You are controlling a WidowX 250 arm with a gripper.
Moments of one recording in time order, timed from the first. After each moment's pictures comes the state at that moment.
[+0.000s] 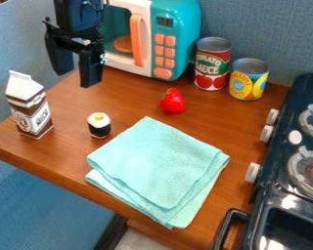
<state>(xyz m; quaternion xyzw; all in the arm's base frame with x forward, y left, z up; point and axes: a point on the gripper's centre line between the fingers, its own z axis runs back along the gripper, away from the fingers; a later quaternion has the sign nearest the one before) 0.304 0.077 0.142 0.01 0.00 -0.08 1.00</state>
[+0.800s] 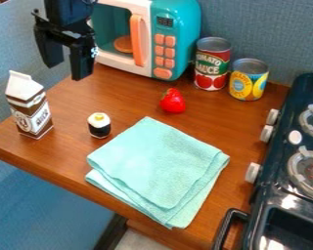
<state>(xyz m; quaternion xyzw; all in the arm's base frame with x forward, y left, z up) 0.304 0.095 0.149 0.03 -0.02 -0.05 1.00</state>
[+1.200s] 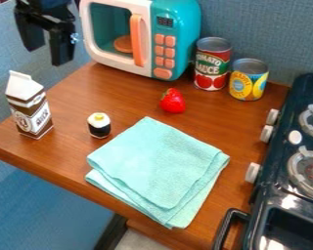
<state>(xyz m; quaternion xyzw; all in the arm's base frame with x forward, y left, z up) 0.299 0.119 0.167 0.06 -0.03 -0.05 1.00</state>
